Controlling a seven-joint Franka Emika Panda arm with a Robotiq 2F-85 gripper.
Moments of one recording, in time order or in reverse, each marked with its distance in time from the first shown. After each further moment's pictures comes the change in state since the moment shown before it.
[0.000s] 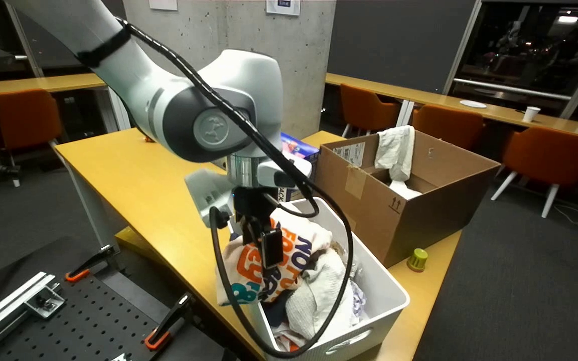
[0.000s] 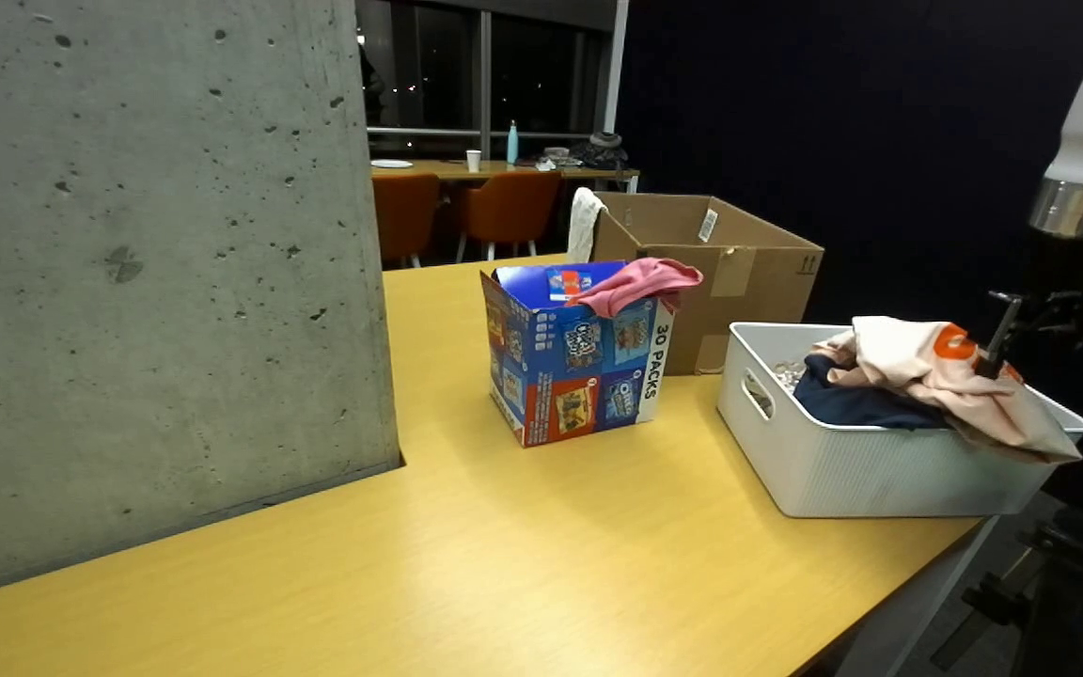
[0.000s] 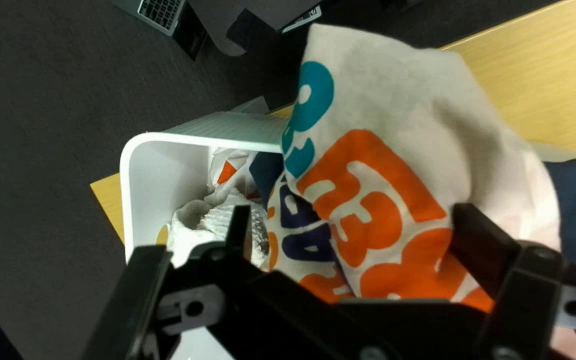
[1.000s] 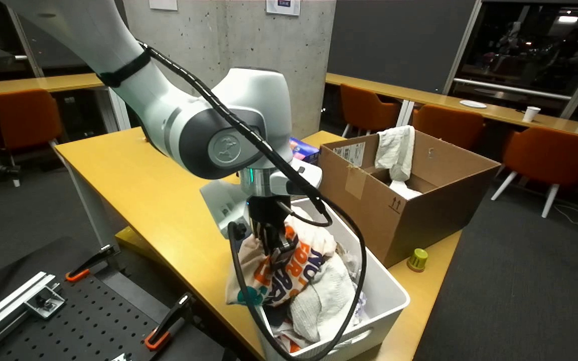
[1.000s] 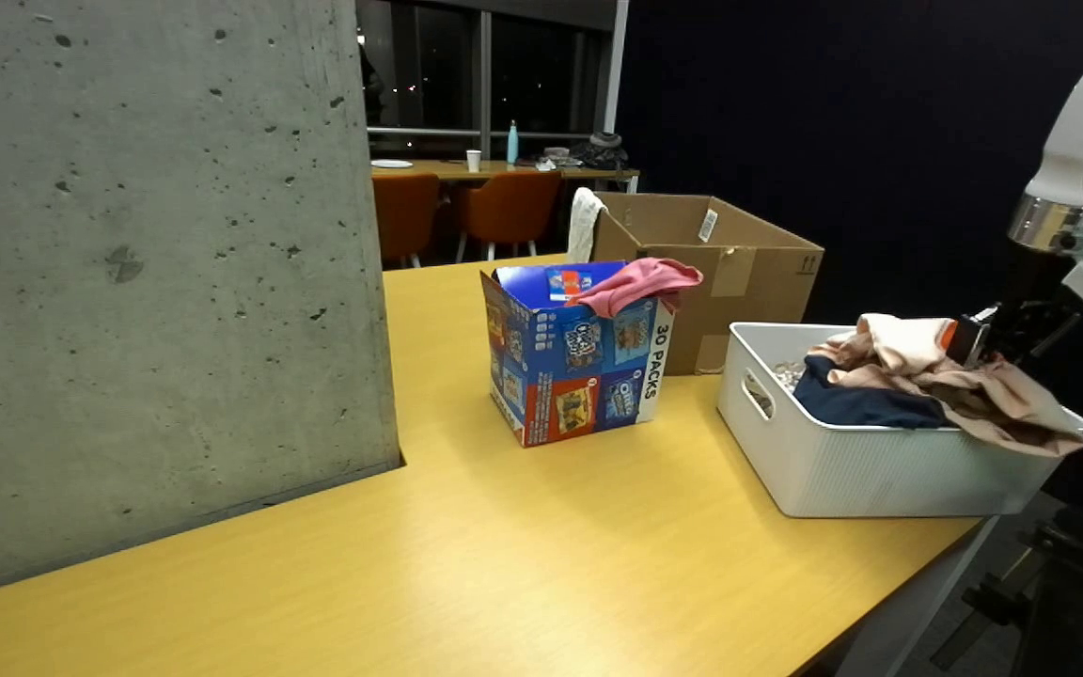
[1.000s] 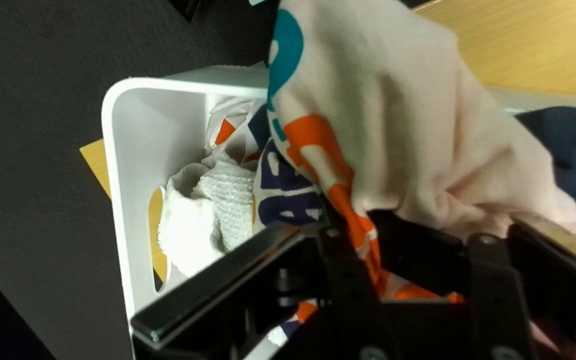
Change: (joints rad) arm 0.002 0.079 -0.018 0.037 0.001 0.114 0.000
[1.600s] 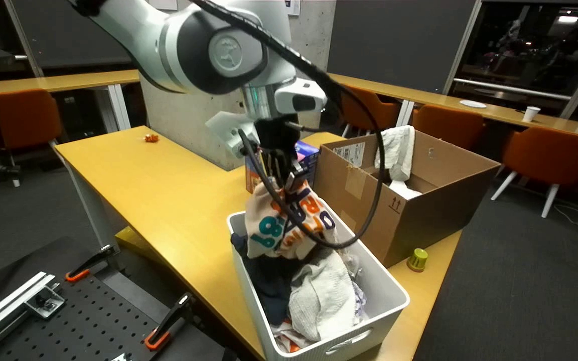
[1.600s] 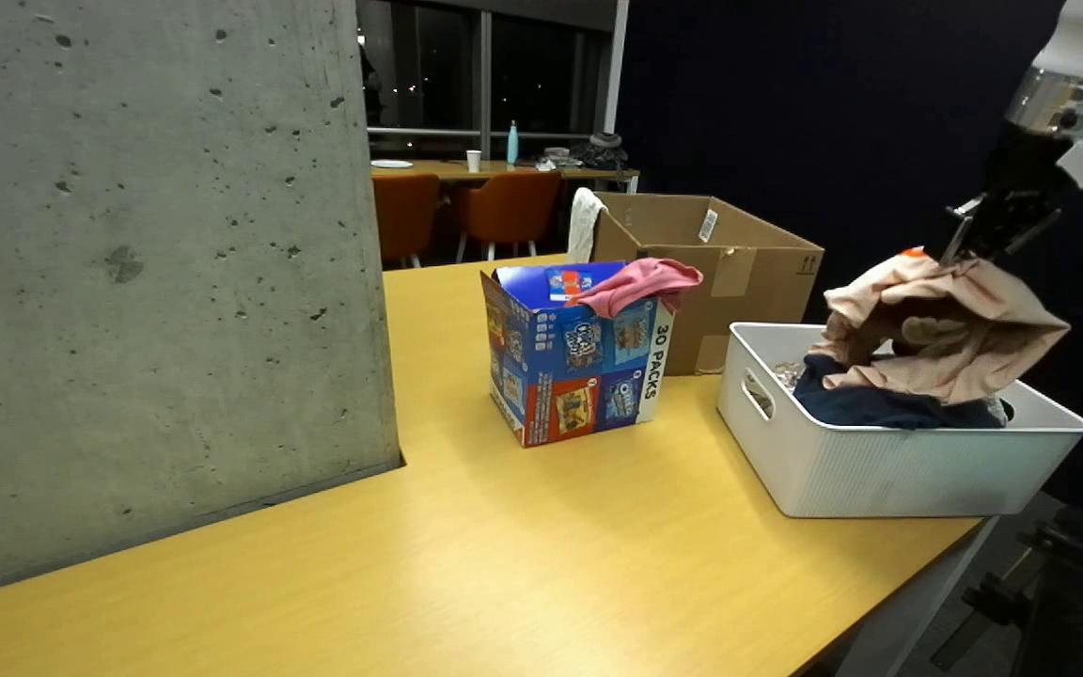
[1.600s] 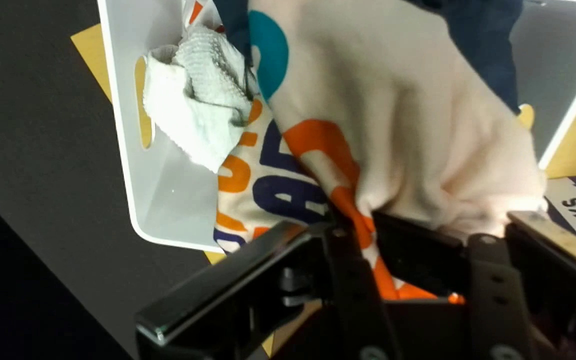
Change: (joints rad) arm 0.068 -0.148 0.006 0.107 -0.029 -0.109 0.033
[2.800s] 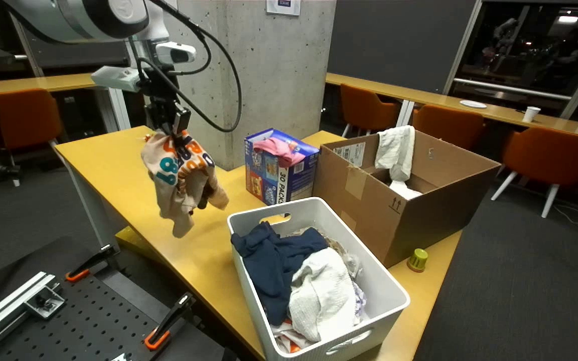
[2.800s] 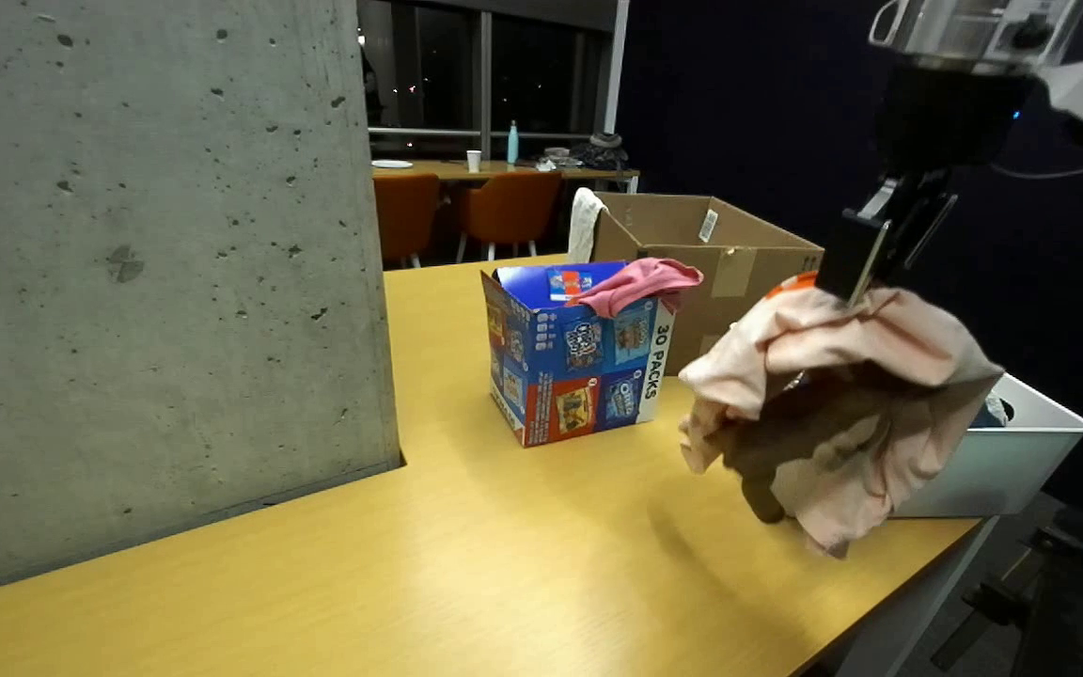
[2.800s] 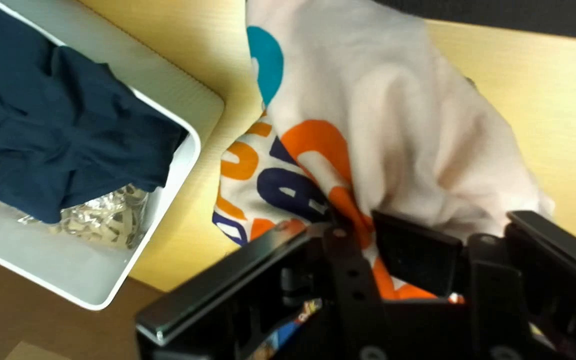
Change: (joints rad) arm 0.238 -0.075 0.334 0.003 0.043 -0.204 0.047
